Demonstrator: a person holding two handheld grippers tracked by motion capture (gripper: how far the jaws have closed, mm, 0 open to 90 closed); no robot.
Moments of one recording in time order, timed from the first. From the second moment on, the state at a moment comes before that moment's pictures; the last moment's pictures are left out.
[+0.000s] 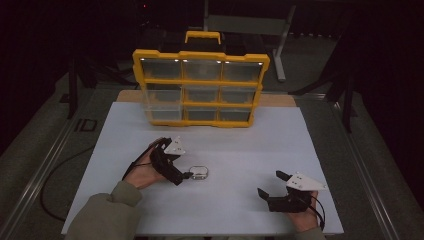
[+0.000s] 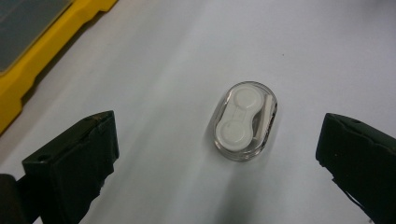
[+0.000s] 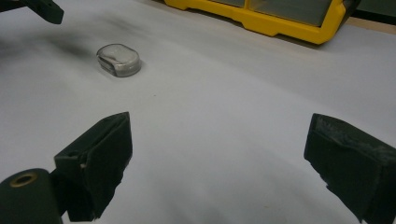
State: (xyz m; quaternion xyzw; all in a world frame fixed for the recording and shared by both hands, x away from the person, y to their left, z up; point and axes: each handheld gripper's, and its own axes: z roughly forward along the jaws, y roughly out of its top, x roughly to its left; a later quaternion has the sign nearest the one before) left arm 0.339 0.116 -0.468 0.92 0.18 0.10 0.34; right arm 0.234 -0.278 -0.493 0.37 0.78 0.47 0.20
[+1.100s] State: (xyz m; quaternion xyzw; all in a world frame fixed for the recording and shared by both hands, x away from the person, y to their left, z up) left arm 0.357 0.095 -0.485 0.94 0.17 0.02 0.31; right arm 0.235 -0.278 -0.494 0.36 0.78 0.47 0.20
